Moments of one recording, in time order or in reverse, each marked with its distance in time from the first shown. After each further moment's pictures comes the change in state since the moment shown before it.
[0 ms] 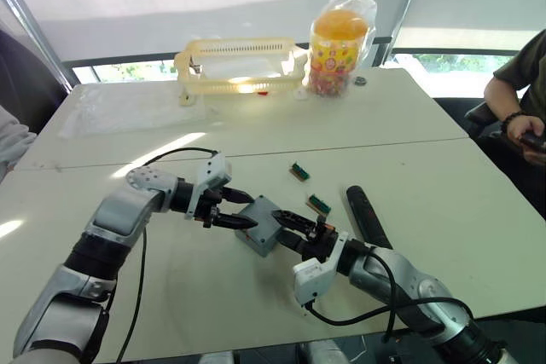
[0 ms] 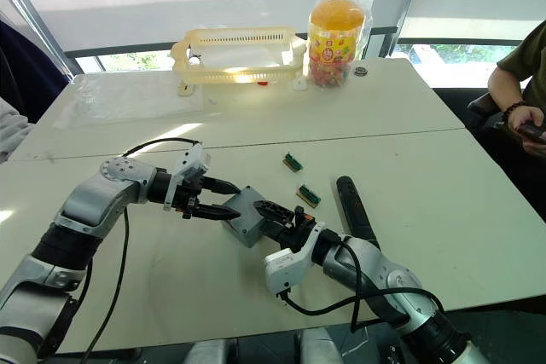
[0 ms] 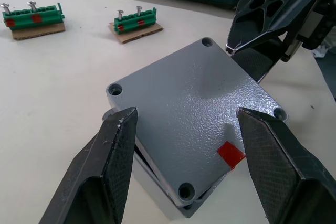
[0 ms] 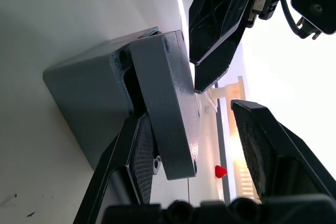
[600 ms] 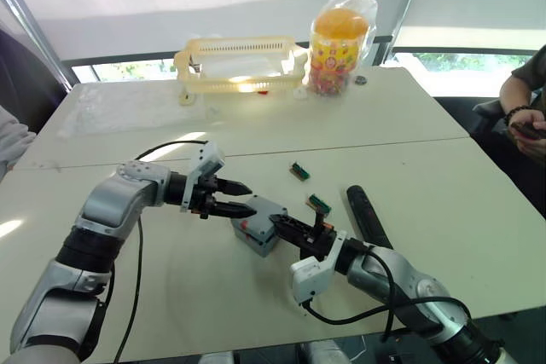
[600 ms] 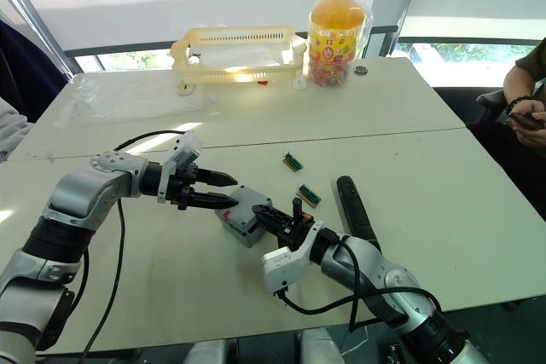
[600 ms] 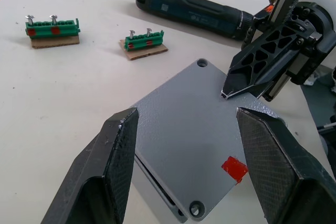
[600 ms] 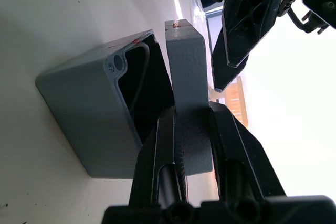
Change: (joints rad) left arm -0.041 0.019 0.042 -0.016 -0.086 0.137 0.028; right arm -0.009 0.015 0.021 -0.008 0.000 0.032 0.001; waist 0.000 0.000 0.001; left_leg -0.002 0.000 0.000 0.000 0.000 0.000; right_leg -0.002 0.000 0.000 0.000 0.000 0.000
